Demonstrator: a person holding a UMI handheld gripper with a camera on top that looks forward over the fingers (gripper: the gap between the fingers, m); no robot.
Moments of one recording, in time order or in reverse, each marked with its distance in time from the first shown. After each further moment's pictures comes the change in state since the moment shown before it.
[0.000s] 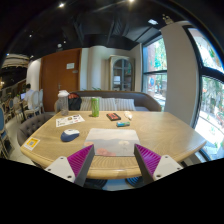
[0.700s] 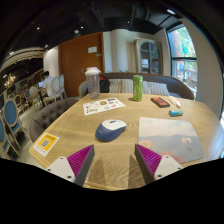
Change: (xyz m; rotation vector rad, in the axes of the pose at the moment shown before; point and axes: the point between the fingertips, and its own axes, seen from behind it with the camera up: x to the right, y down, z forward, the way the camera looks) arm -0.194 0.055 0.128 -0.172 -0.266 -0.030
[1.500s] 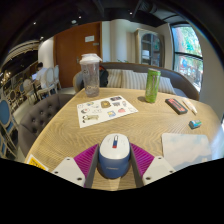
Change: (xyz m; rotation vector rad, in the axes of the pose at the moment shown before) arm -0.039 -0.037 0.129 -0.115 0.055 -0.012
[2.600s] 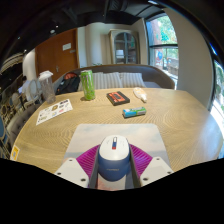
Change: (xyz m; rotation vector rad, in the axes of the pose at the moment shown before) arm 0.249 0.035 -0.071 0.019 0.123 0.137
